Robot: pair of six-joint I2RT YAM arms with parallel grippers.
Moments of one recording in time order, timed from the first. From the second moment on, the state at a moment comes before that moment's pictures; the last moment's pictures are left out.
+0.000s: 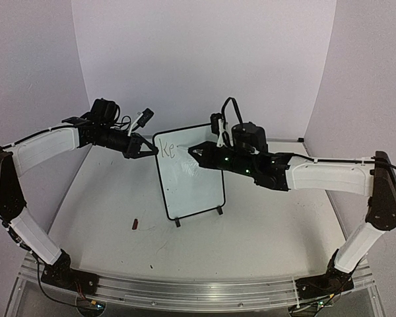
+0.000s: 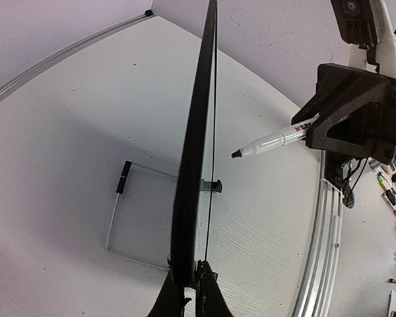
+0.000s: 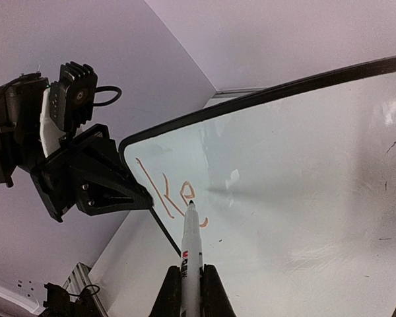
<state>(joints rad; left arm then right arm) -0.42 1.56 1.33 -0.47 0.78 0.16 0.92 1.67 1.23 0.21 0.00 0.62</state>
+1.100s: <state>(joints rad) -0.42 1.56 1.33 -0.47 0.78 0.16 0.92 1.71 1.24 0.20 0.08 0.62</state>
